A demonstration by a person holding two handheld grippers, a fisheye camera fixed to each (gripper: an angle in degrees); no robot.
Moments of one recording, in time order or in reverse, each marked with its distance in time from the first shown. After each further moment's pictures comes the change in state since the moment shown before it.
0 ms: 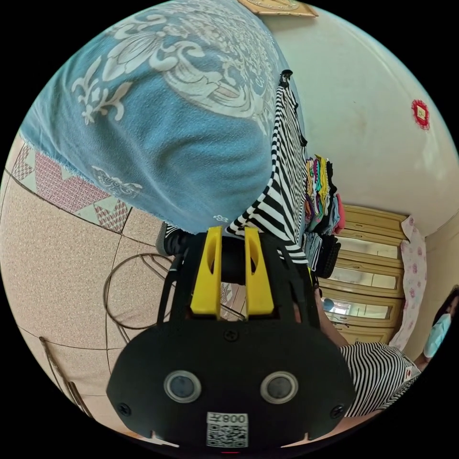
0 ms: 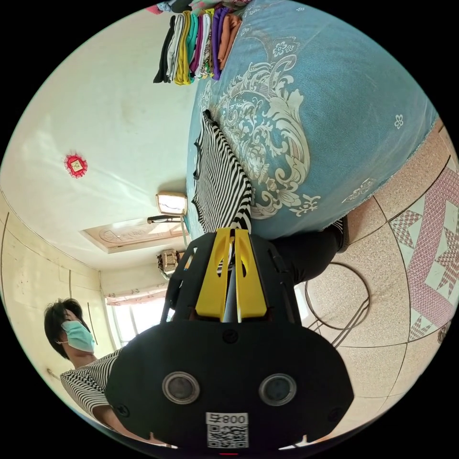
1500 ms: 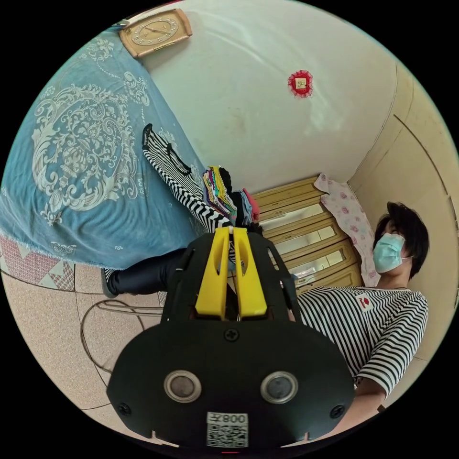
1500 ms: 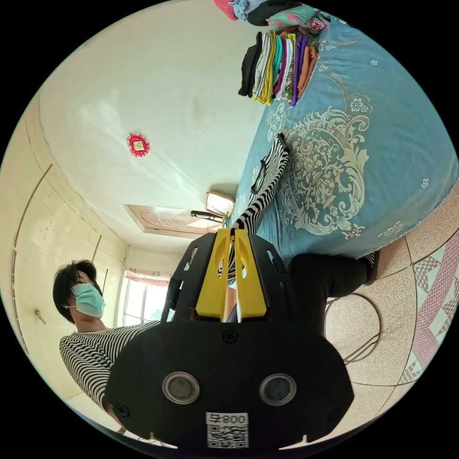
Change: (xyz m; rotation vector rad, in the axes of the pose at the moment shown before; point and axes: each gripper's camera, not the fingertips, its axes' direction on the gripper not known) left arm 0.140 0.118 -0.184 0.143 0.419 0.413; right arm -0.038 0.080 -0.062 0.067 -0.229 -0.257
